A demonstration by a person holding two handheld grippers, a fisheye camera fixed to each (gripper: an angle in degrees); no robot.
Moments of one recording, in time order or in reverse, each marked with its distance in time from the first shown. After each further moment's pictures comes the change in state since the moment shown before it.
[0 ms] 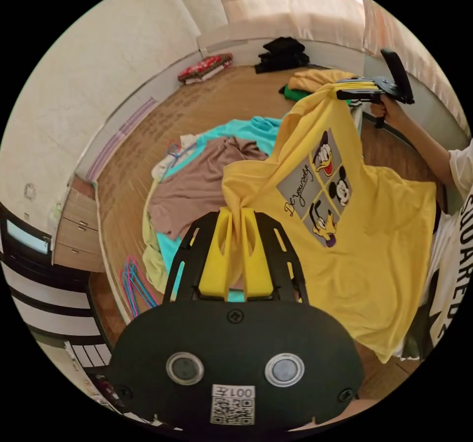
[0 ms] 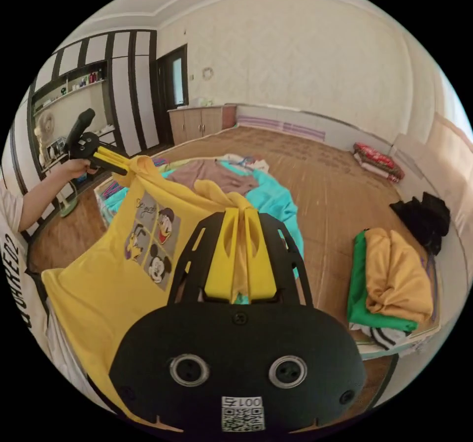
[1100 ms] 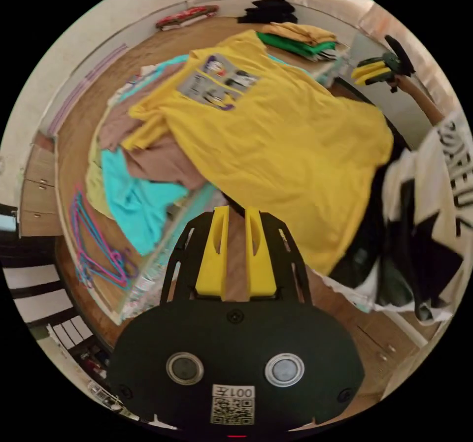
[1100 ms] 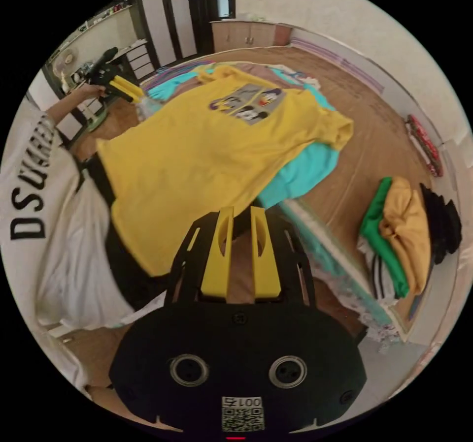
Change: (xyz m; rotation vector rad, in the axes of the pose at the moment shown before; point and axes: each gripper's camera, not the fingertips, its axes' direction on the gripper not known) left arm 0.132 0.140 0.015 -0.291 0.255 -0.034; right arm 0.022 0.152 -0.067 -0.546 -0.198 -0.224
